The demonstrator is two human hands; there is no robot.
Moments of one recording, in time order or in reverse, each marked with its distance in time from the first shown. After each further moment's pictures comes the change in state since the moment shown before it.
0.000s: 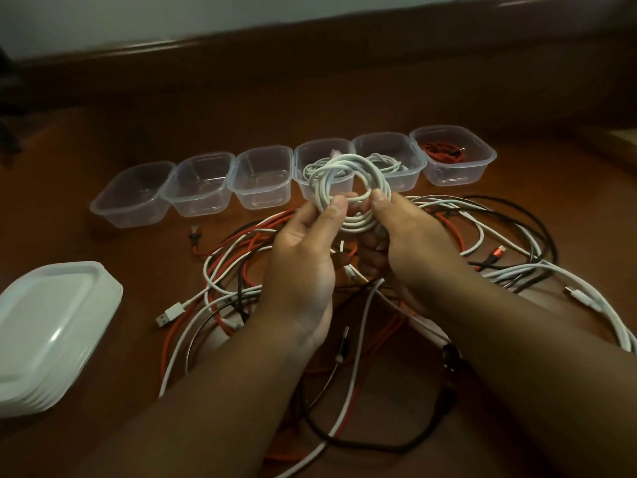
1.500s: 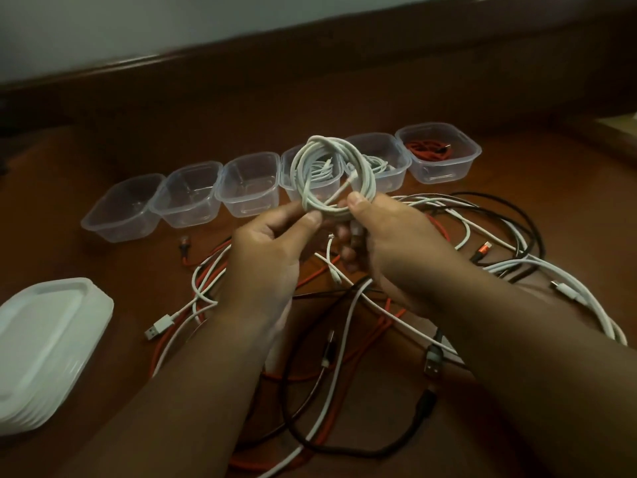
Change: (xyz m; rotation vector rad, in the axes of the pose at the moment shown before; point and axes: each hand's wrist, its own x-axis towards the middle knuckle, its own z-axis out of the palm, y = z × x) left_hand 0.013 0.005 -0.013 0.266 0.043 0.086; right_hand -0.001 -0.010 -0.005 -0.013 -0.091 0.028
